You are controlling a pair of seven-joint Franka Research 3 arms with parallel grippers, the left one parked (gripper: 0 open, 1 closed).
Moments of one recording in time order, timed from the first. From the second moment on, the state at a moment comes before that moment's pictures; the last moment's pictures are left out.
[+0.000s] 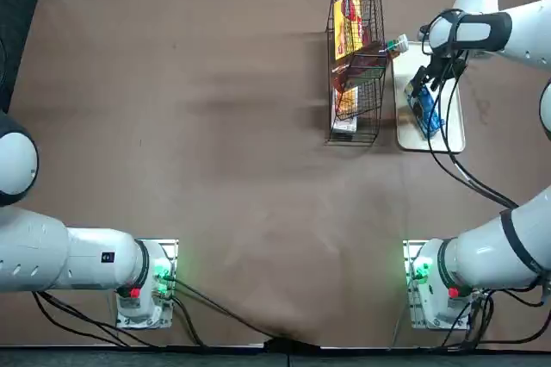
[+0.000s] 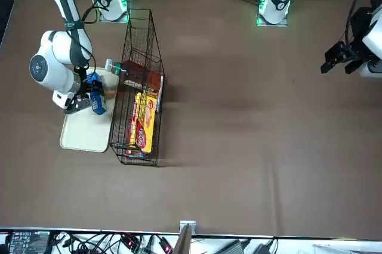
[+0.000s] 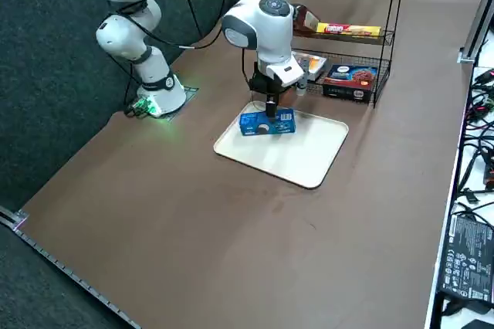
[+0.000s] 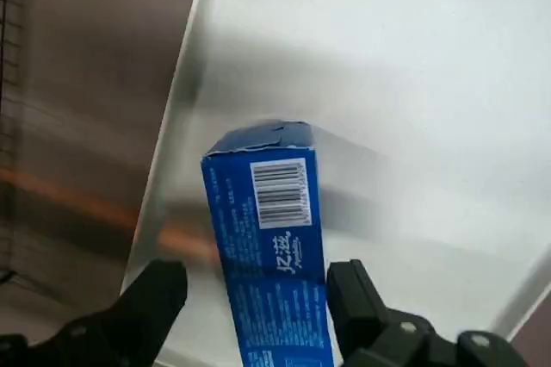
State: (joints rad) arm 0.06 0.23 -0.08 -2.26 0.07 2.31 -0.37
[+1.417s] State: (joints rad) arm 0.06 0.30 -0.08 -2.27 0.02 2.31 -0.37
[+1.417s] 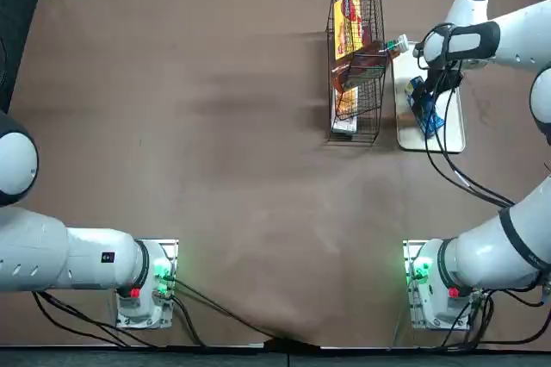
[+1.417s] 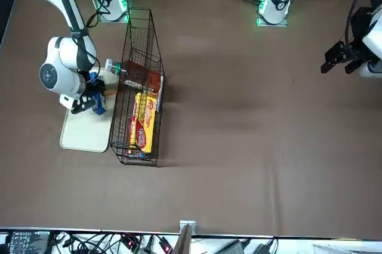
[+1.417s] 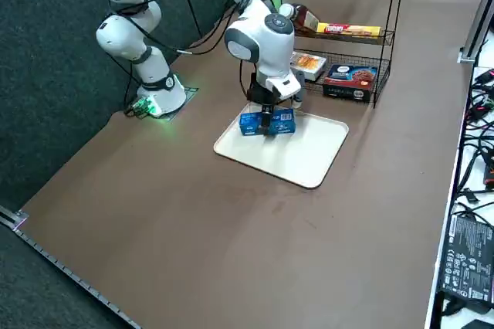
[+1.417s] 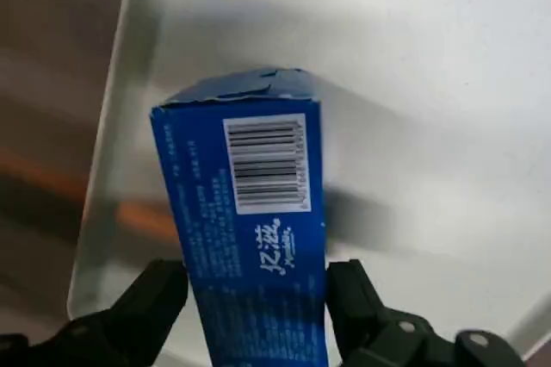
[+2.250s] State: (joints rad) arm 0.04 0.25 -0.09 -2.20 0.01 2.18 -0.36
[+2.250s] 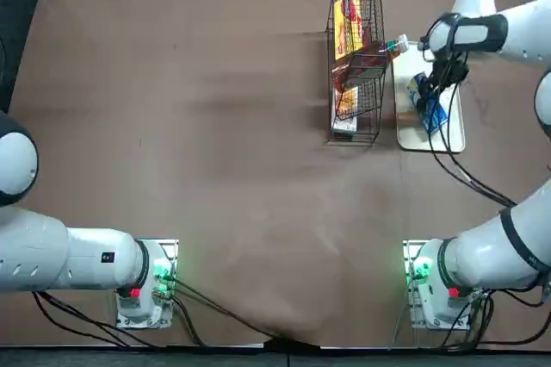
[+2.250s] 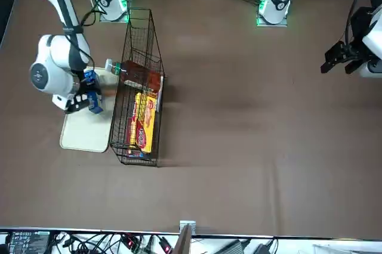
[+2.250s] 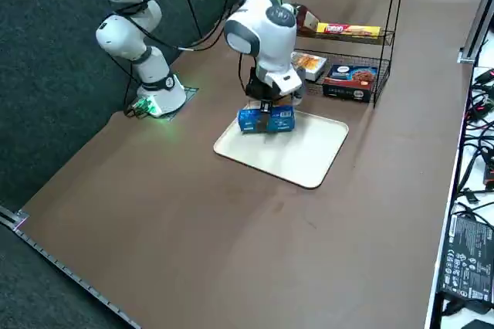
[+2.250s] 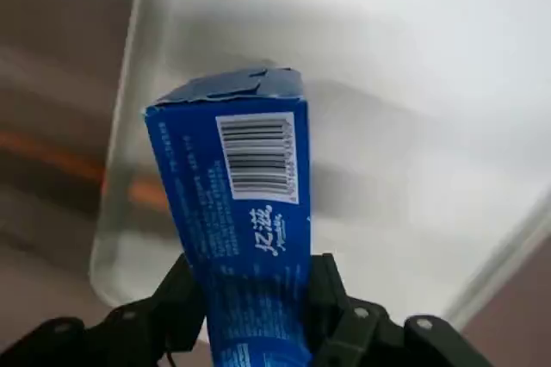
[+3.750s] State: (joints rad) arm 0.03 0.09 0.00 -1.45 0.35 1.58 0.10
